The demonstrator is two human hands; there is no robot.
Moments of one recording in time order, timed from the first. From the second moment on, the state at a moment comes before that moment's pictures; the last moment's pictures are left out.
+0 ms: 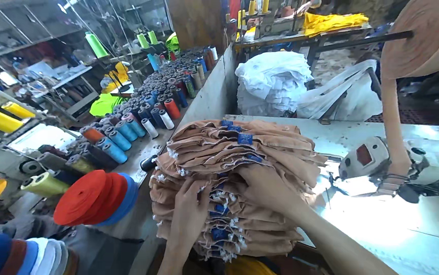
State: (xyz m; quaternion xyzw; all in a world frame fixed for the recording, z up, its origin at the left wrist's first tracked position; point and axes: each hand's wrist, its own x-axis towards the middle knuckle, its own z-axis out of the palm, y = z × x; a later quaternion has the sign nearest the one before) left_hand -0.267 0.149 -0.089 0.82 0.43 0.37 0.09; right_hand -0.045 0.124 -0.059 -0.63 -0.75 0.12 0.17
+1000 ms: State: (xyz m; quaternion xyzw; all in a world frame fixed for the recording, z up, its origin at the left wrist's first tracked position) left_hand -0.274 0.138 -0.085 0.82 0.47 0.33 0.05; right_hand -0.063 0.110 -0.087 -0.54 -0.79 -0.12 0.26
